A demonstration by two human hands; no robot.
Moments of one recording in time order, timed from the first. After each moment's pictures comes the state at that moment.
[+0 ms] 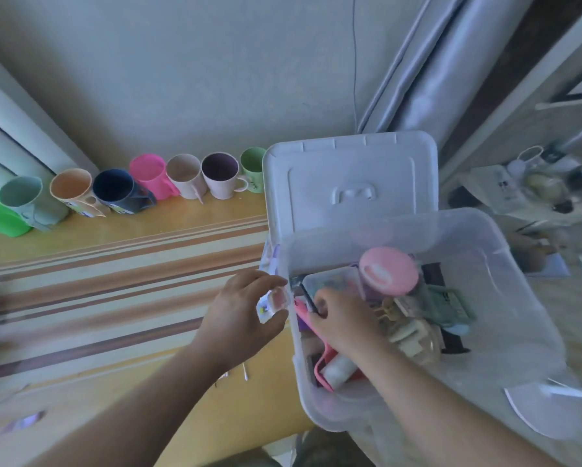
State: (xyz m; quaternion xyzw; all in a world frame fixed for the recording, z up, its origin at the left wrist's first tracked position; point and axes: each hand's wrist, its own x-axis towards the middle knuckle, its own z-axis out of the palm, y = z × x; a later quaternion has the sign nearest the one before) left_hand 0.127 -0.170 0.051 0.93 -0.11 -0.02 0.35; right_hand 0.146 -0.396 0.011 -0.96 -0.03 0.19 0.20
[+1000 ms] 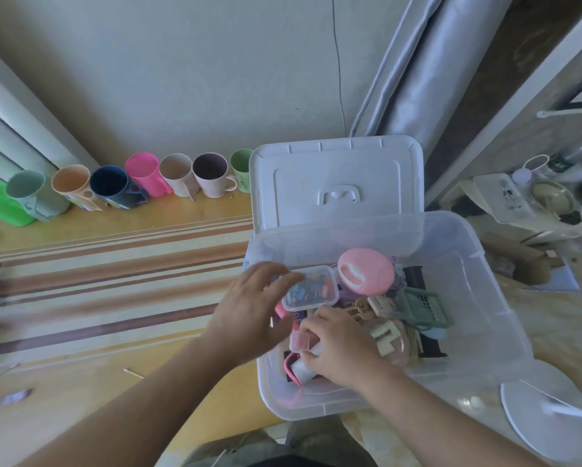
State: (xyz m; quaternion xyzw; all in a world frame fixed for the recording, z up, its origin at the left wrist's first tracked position) left_hand 0.123 -0.240 0.063 0.94 -0.22 0.05 0.25; right_hand 0.107 -0.457 0.026 -0.94 -0.23 0.17 0.19
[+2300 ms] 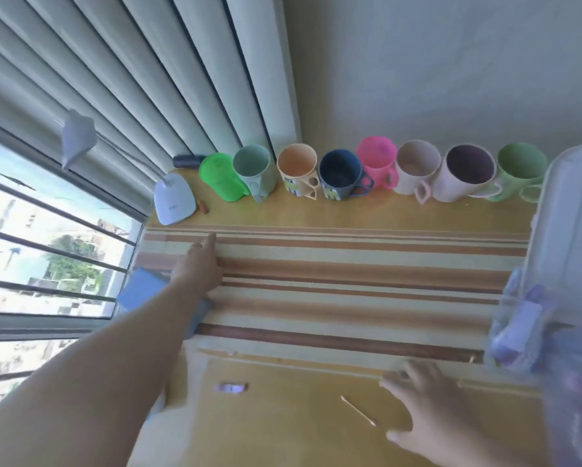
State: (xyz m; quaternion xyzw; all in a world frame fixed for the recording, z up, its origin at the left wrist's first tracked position) left_hand 0.156 0.322 -0.071 0.91 0.32 -0.25 0.06; right_hand 0.100 -0.153 -0.076 -0.88 -0.31 0.35 0.02
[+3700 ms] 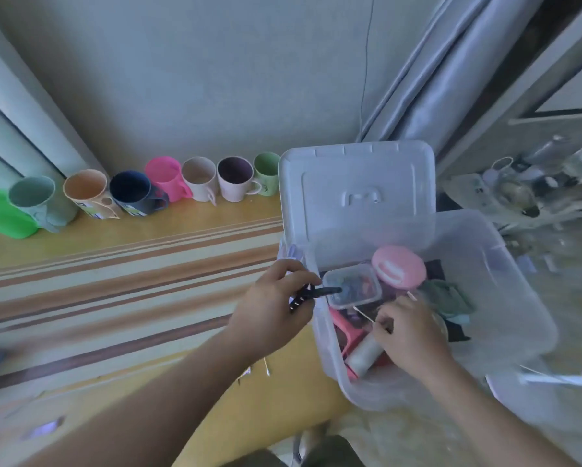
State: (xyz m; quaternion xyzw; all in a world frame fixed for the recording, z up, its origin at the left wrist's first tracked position) left_hand 0.127 -0.147 0.073 0.87 -0.17 -0.04 0.45; right_hand 0.093 -0.434 0.045 -0.99 0.02 0.07 0.09
